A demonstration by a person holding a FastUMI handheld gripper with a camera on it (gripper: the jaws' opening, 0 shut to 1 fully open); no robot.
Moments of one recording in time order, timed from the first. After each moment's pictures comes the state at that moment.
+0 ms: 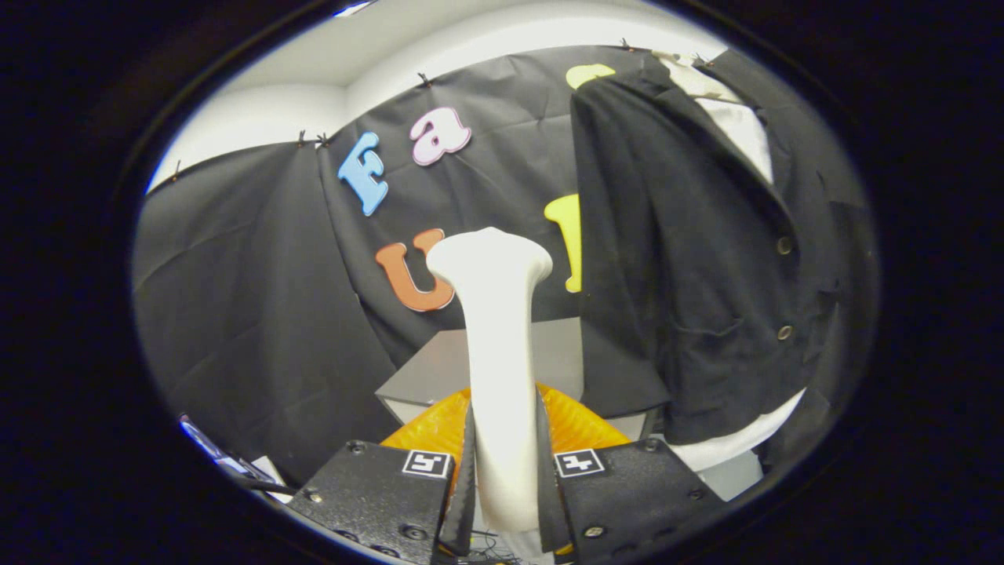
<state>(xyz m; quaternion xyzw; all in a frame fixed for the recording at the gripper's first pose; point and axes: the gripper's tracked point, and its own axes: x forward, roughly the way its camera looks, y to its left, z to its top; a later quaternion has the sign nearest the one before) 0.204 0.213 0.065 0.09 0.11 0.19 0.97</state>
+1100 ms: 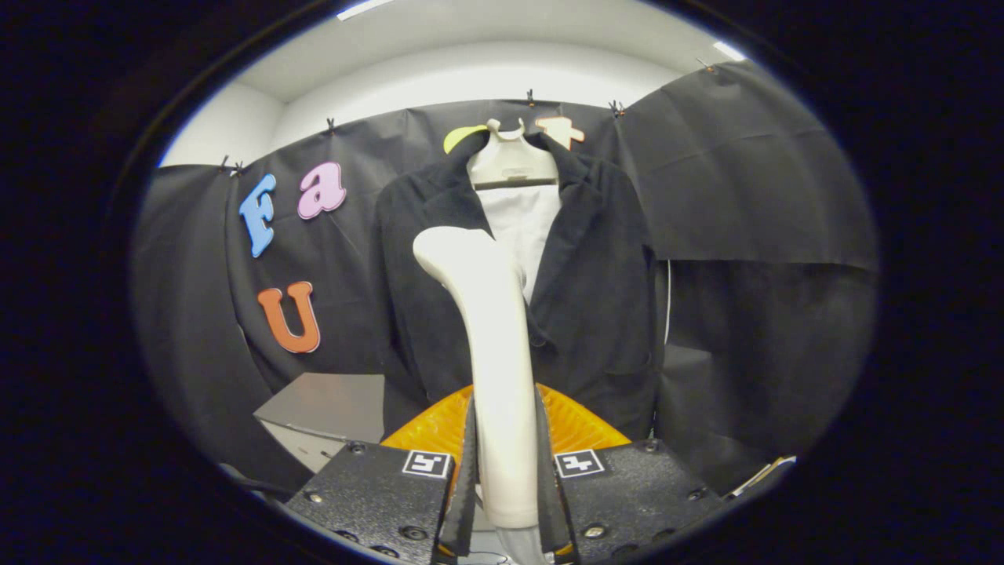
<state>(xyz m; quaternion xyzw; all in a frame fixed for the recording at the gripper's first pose) 0.230 -0.022 0.110 0.06 0.05 -0.01 1.00</state>
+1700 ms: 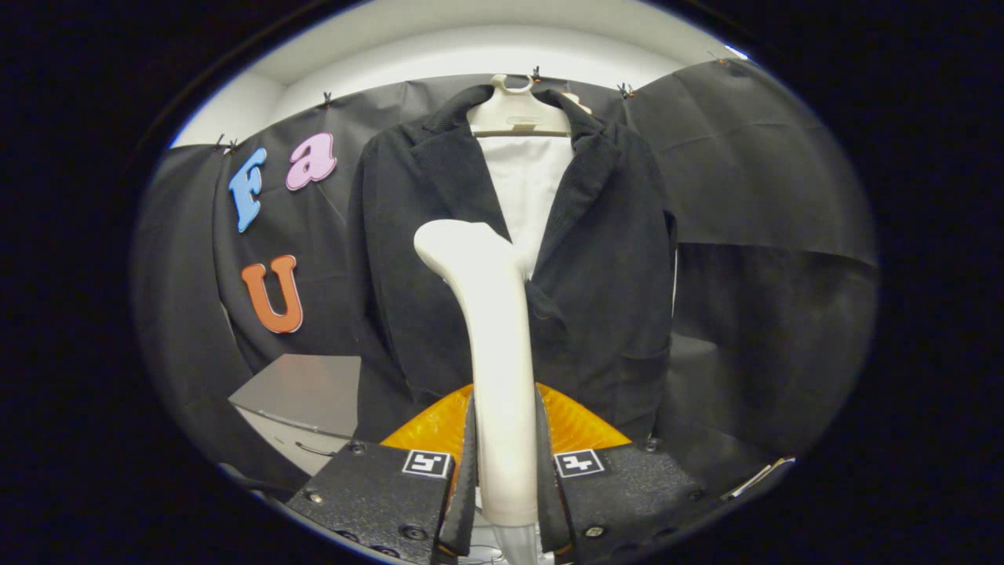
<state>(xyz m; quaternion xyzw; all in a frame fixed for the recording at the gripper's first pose) 0.275 -0.019 0.074 0.04 0.07 -0.03 1.00</state>
